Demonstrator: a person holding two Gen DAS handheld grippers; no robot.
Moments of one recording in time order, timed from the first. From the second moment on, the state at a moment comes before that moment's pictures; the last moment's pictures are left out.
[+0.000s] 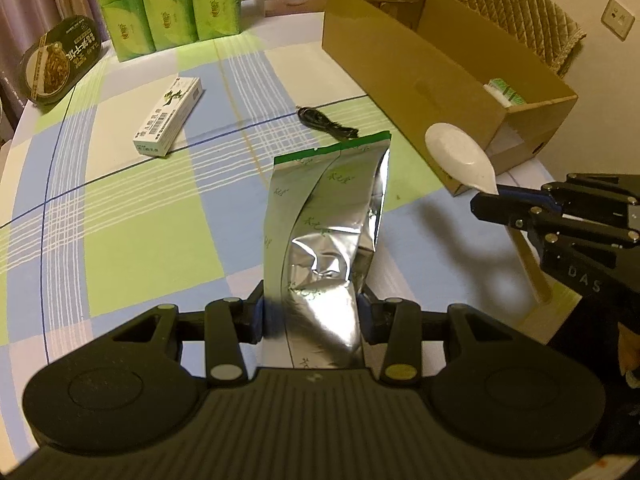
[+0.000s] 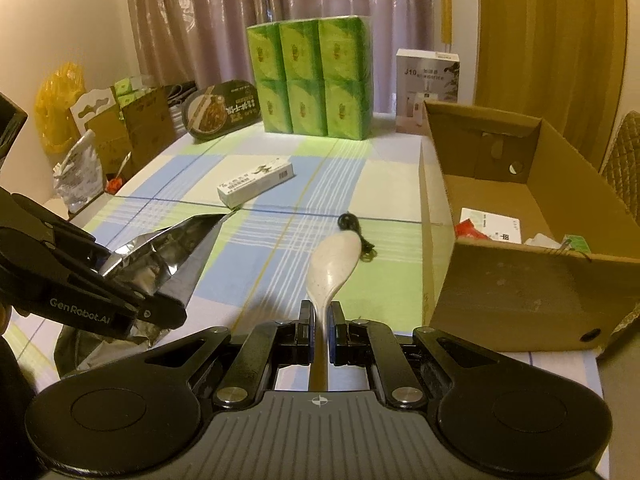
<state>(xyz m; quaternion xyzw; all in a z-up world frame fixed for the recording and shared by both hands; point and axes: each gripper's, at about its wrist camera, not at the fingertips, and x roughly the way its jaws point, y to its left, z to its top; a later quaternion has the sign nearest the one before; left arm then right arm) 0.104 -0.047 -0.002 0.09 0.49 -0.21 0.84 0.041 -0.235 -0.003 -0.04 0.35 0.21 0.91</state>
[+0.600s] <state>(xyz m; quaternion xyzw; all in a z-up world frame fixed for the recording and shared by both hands) 0.103 -0.082 0.024 0.08 0.47 -0.23 0.85 0.042 -0.255 0.026 -0.03 0.32 0.20 0.93</state>
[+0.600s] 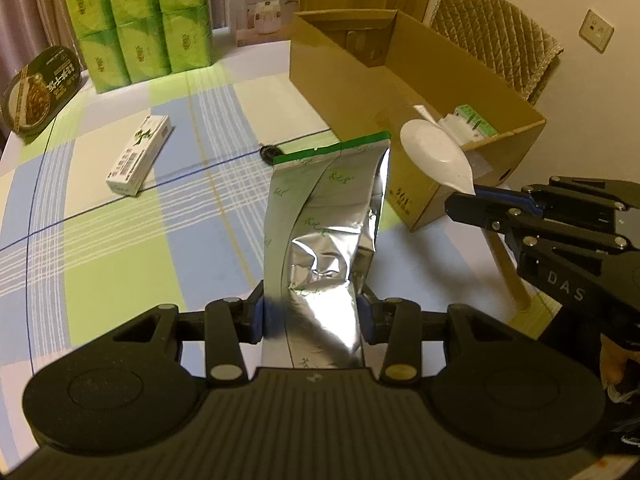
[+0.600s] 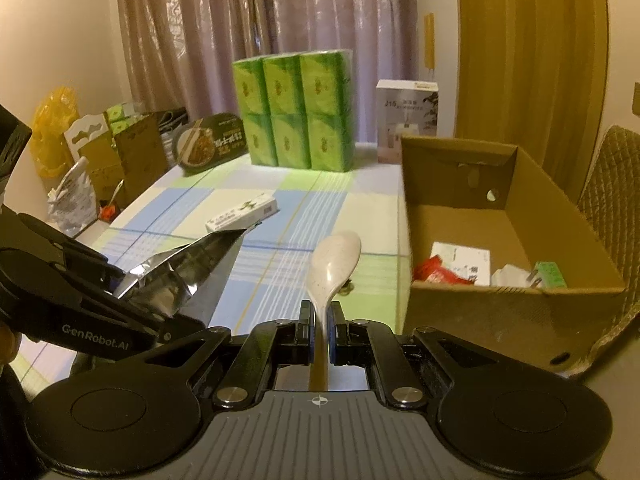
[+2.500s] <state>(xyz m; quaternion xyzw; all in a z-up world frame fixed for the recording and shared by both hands) 0.187 -0.258 0.073 0.05 0.44 -0.31 0.84 0.141 -0.402 0.061 -0.02 0.28 0.11 0.95</state>
